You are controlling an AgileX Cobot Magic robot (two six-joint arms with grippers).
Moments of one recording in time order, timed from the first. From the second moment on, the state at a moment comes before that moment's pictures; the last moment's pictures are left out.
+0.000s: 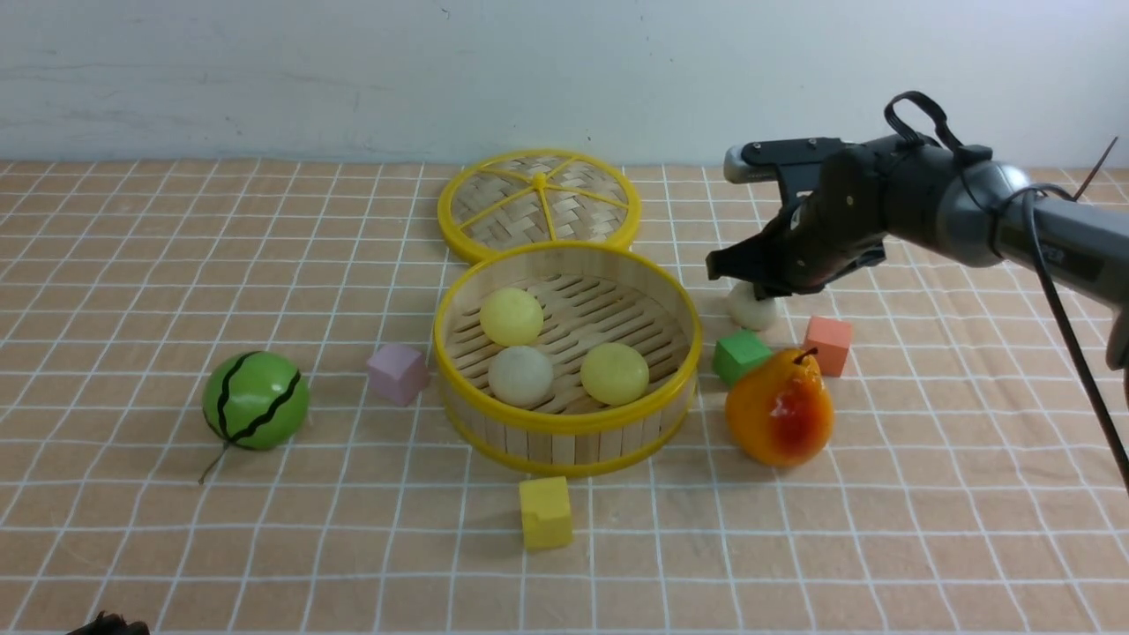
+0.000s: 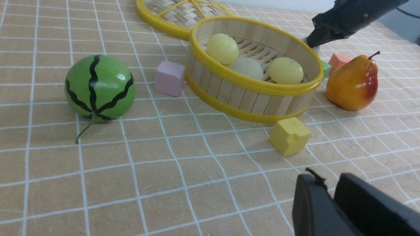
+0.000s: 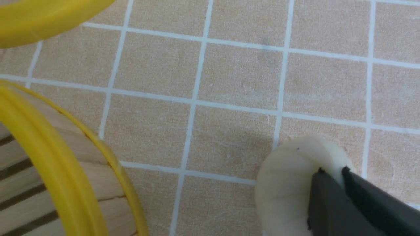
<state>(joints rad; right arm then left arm) 0.24 2.27 -1.89 -0.06 0.59 0.17 -0.41 0.16 -0.15 -0.12 0.29 -0.13</state>
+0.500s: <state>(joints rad) 0.29 2.07 -1.89 0.43 0.75 -0.22 -0.41 0.16 -0.15 -0.12 0.29 -0.13</state>
